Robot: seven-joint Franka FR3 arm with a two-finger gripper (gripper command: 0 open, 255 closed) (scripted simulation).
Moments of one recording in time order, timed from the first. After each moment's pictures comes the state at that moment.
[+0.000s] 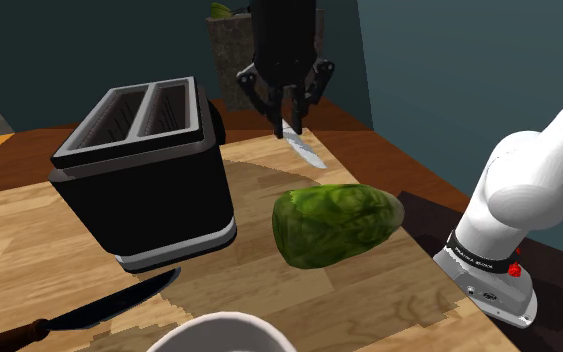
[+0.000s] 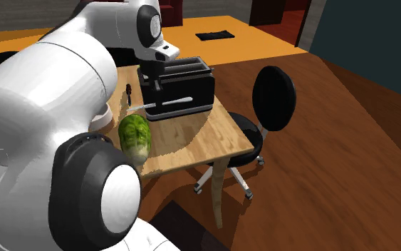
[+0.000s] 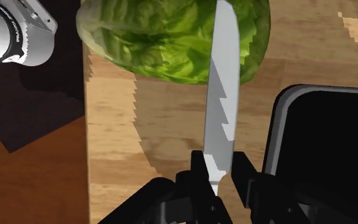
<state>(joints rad) 0.07 -0.41 0.57 -1.87 0.22 1.54 1.11</state>
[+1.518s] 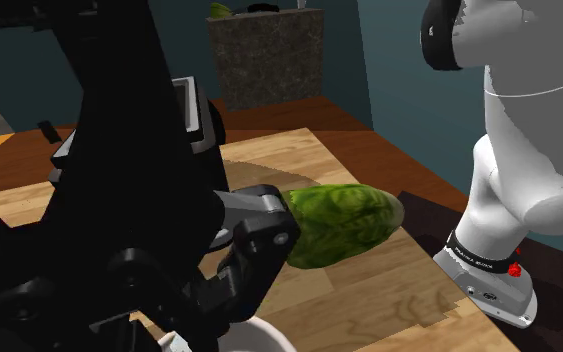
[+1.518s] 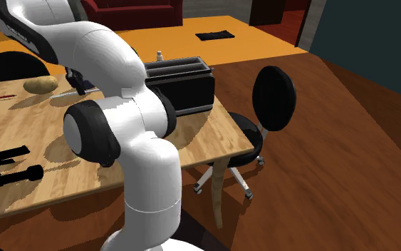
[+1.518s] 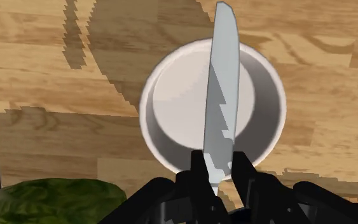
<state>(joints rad) 0.52 0.38 1.07 -1.18 -0.34 1.39 1.99</state>
